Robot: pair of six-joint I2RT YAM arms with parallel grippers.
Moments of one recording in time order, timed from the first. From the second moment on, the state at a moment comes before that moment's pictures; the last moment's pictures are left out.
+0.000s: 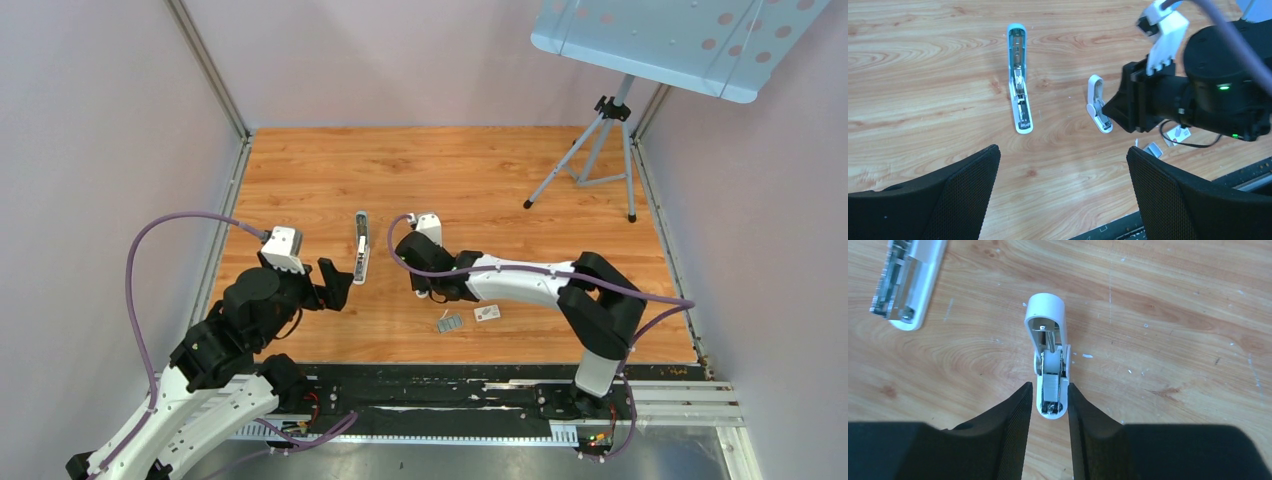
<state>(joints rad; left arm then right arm) -0.73 0.41 0.75 -0.69 -0.32 -0.38 1.02 1.78 1.13 -0.23 0.39 0.61</state>
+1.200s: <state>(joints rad) -0.73 0.47 0.70 -0.65 -0.31 -0.45 0.95 1.78 1.08 -0.16 0.28 0.54</state>
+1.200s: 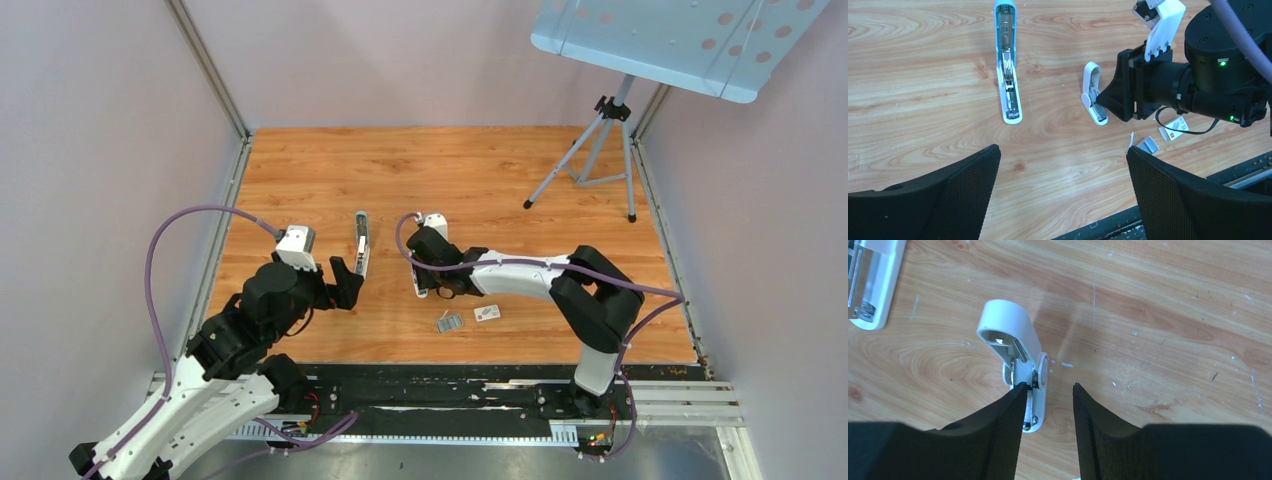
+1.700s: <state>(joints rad) -0.73 0.56 0.64 -0.55 -0.29 -0.52 0.95 1.75 1.05 -0.14 0.23 0.53</state>
